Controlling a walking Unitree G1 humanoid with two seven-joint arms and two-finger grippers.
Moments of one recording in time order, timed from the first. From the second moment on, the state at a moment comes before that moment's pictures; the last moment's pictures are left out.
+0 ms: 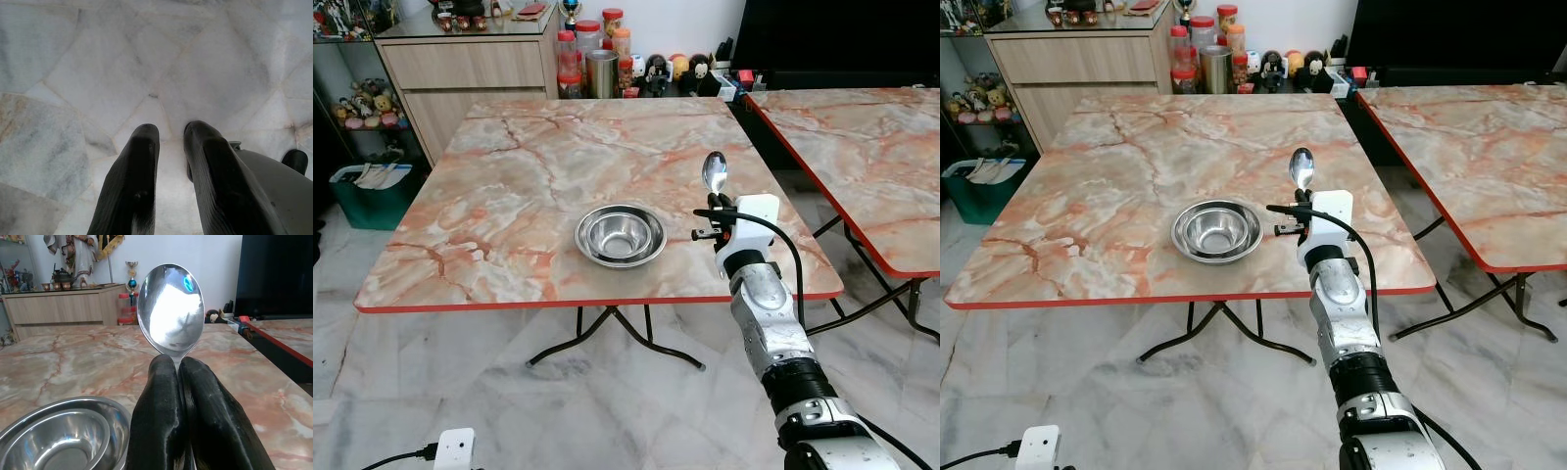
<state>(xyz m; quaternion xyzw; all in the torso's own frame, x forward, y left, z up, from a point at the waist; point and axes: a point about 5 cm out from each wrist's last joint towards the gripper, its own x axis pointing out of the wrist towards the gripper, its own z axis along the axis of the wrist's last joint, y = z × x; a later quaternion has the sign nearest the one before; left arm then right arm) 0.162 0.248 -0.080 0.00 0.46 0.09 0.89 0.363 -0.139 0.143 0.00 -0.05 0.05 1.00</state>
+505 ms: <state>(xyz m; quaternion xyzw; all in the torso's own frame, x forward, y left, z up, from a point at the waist) 0.161 0.262 -0.076 0.02 0.46 0.09 0.88 0.362 -0.138 0.138 -0.01 -0.04 0.05 1.00</state>
